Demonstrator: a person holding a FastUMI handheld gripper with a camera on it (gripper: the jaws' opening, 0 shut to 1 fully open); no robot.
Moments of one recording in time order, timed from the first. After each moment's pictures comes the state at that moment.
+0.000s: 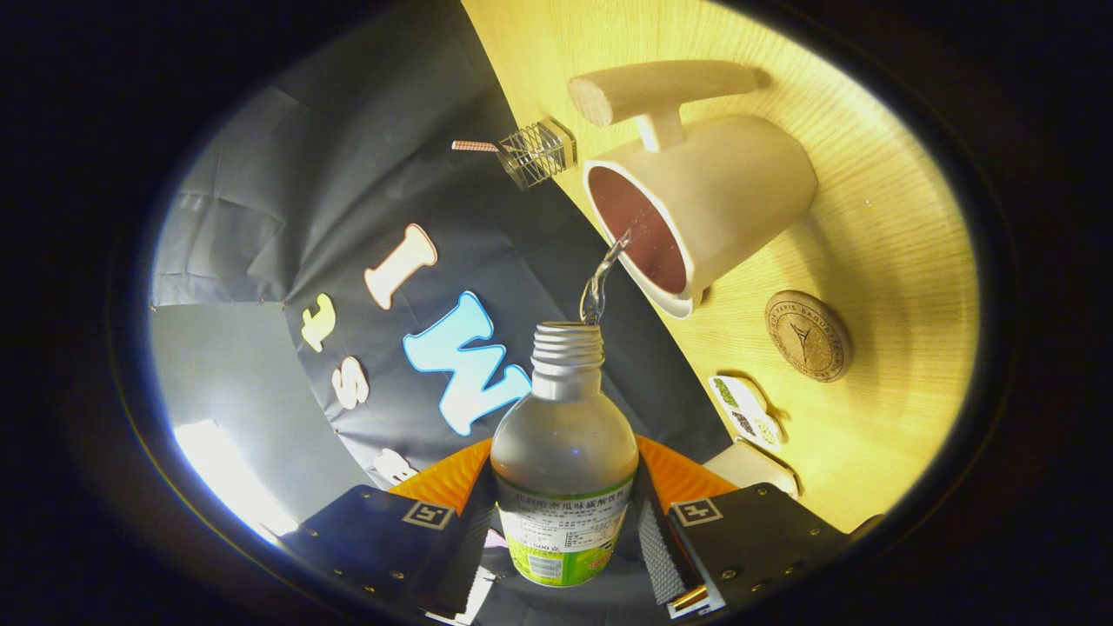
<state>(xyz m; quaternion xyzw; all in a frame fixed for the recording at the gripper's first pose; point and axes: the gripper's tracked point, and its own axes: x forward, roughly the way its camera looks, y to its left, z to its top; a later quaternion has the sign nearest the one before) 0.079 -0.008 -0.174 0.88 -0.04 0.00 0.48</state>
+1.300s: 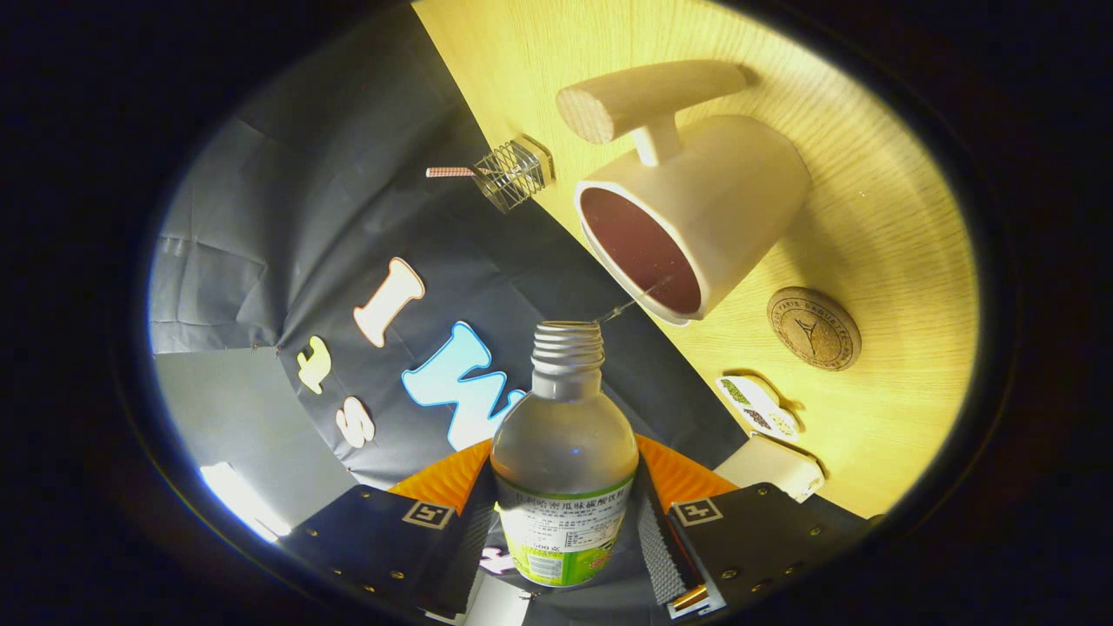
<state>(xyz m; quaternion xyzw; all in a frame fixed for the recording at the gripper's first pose) 0.092 -0.028 -0.176 0.91 -0.03 -0.03 0.42</state>
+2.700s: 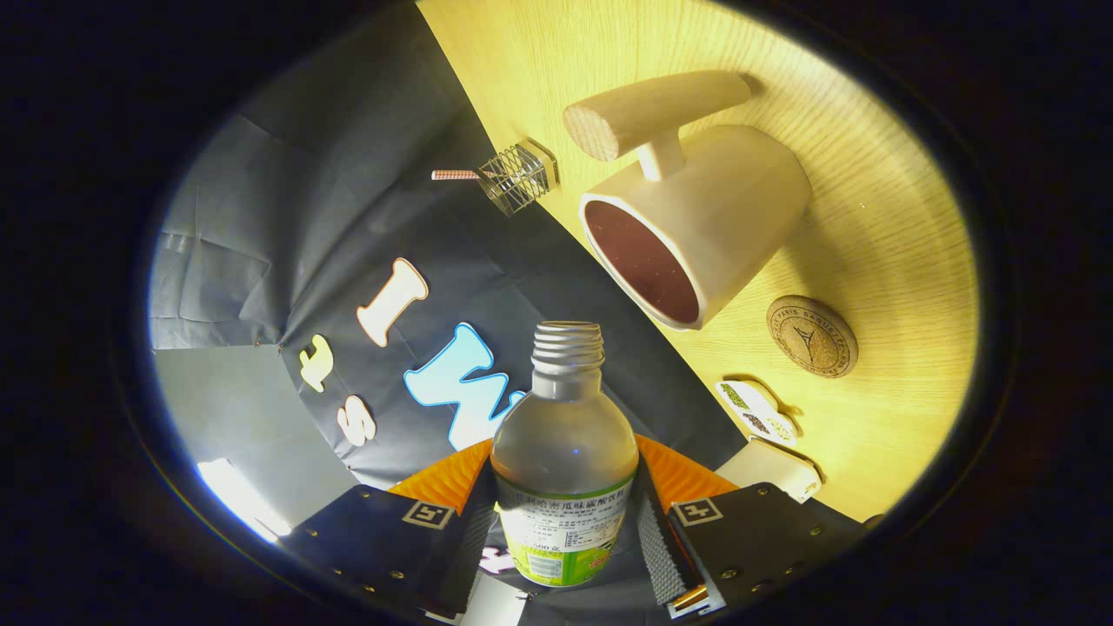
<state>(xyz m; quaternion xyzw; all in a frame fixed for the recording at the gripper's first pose) 0.092 -0.032 -0.180 0.90 -0.04 -0.03 0.43</state>
